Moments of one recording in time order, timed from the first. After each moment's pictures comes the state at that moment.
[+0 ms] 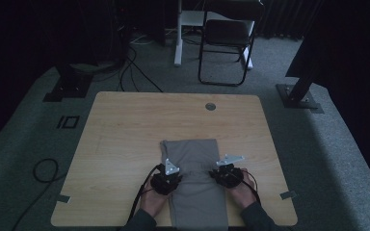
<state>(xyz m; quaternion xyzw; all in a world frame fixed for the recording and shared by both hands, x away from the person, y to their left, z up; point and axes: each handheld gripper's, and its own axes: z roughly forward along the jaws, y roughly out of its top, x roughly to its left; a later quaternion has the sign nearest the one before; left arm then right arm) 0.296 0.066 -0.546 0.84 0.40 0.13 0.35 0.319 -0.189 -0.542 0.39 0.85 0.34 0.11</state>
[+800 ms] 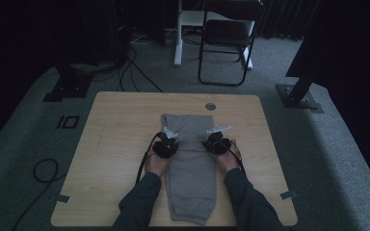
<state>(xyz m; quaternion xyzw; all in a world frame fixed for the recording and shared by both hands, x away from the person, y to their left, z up) 0.419 0.069 -0.546 0.81 0.45 0.18 0.34 0.439 -0.159 -0.542 0.43 0.83 0.33 0.15</state>
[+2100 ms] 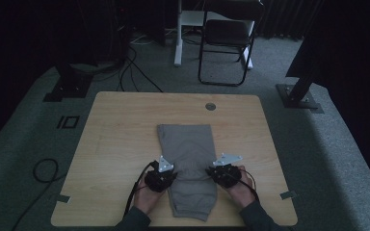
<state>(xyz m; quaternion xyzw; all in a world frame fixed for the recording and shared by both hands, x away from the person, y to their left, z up) 0.293 0.082 -0.542 0.84 0.39 0.14 0.35 0.312 -0.177 -0.525 0.34 0.86 0.36 0.14</state>
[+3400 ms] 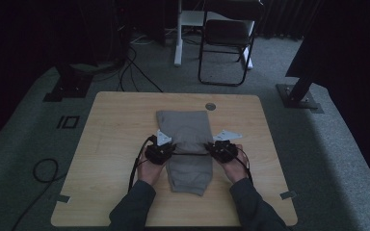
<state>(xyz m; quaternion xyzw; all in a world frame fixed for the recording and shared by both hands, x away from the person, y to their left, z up) 0.359 0.089 -0.492 0.79 0.40 0.20 0.41 0.380 -0.172 -0.502 0.37 0.81 0.41 0.18</state>
